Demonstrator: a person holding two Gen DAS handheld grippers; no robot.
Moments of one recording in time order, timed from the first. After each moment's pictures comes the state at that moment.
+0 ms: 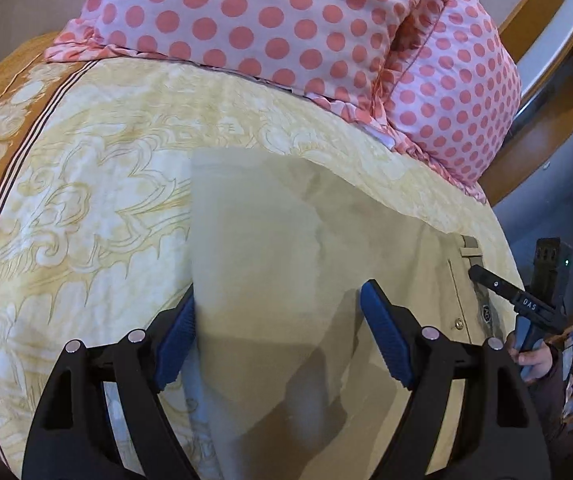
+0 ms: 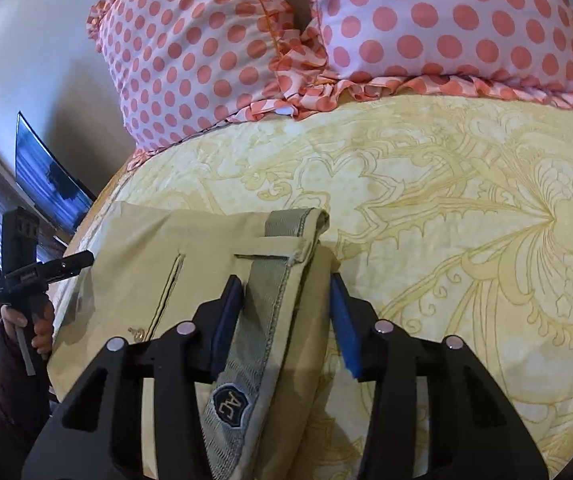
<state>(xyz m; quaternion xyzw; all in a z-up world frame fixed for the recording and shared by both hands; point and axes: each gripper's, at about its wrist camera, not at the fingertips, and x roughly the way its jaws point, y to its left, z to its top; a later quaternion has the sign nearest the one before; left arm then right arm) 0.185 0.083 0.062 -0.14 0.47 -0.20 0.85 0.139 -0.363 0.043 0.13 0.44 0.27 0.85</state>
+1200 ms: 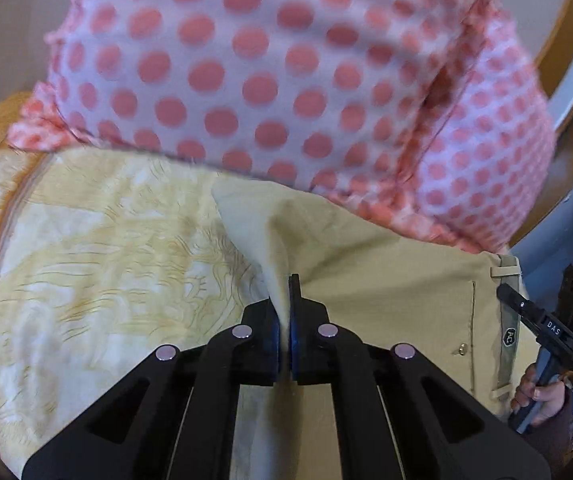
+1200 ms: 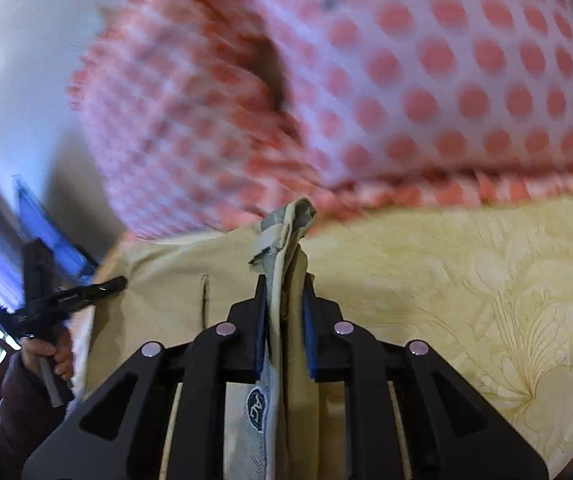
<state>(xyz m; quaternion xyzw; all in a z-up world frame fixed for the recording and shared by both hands) 0.301 0.049 0.080 -0.14 0.45 -0.14 0.87 0.238 -0.377 0.068 0.17 0.39 0.25 0.87</state>
